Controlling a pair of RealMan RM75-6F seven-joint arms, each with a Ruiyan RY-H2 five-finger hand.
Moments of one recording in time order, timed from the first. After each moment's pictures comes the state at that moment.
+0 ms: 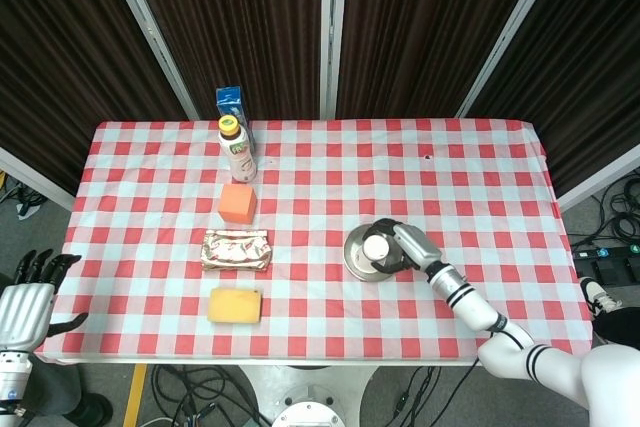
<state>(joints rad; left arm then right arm) -0.06 -1.18 0.00 -1.53 1.48 1.45 0.05 0.69 -1.66 0.07 -1.03 -1.54 0.89 0.77</state>
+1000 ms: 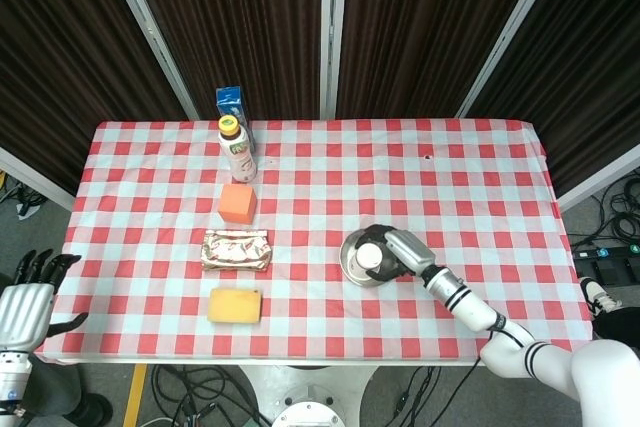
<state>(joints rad) -0.06 -1.19 0.00 -1.52 1.48 1.45 0.04 0.73 -1.66 -0.01 -1.00 -1.63 0.97 0.83</state>
